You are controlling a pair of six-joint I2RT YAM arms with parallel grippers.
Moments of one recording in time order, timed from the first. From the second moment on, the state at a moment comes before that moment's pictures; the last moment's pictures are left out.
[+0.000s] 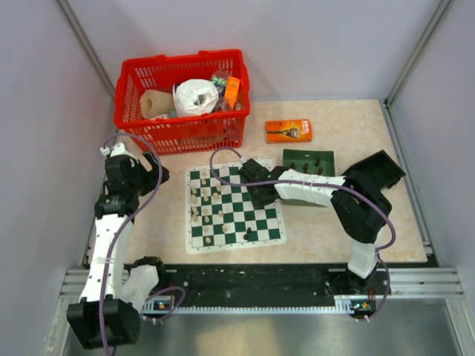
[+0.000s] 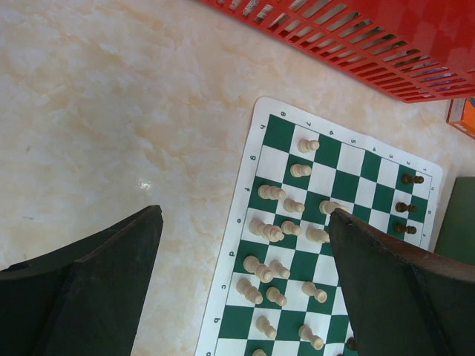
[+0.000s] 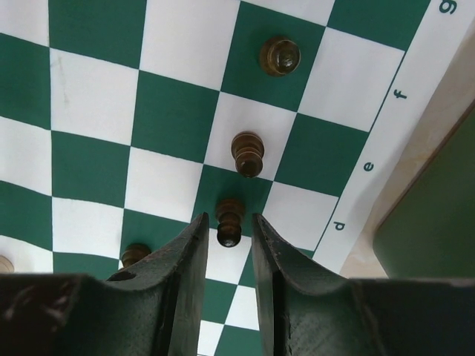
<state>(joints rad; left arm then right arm) 0.12 0.89 0.81 -0.52 0.07 -0.48 0.88 1.85 1.23 -0.53 0.22 0.47</state>
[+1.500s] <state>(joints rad) 0.12 0.87 0.80 -0.52 0.03 -0.48 0.97 1.81 1.23 -0.51 0.08 0.50</state>
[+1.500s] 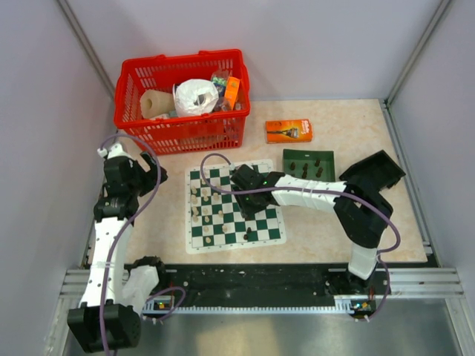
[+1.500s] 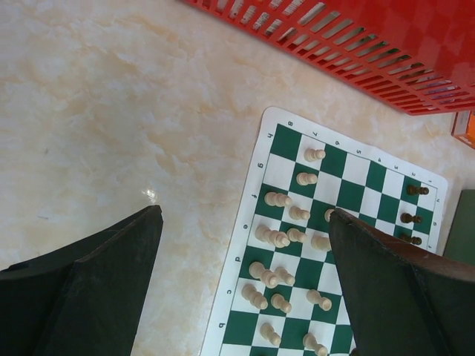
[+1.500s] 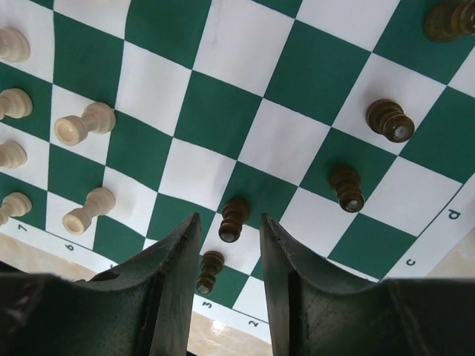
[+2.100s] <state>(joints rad) 0.12 0.85 0.80 -0.52 0.03 -0.49 0.97 1.84 1.23 -0.51 0.07 0.50</state>
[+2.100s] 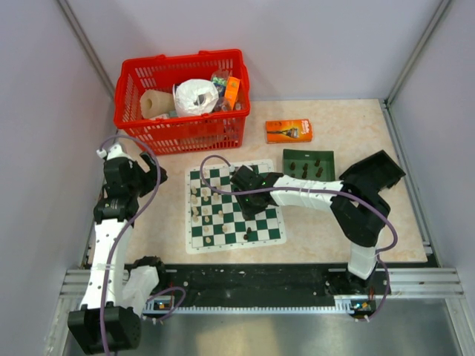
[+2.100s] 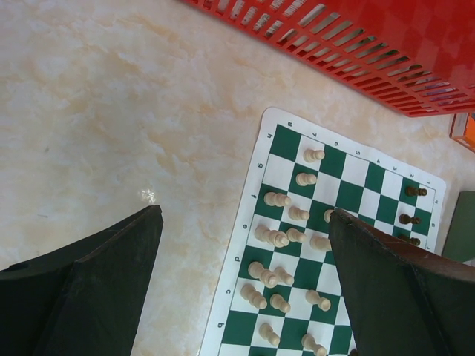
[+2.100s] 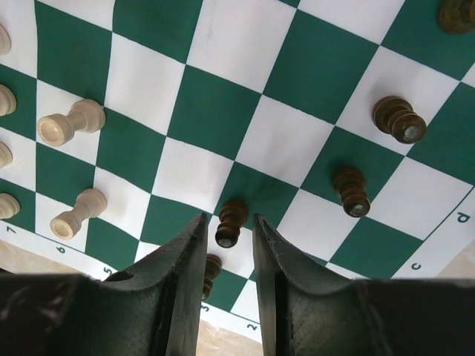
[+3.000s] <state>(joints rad) 0.12 0.85 0.79 -0.52 0.03 -0.49 0.97 1.80 1.21 -0.54 0.12 0.50</state>
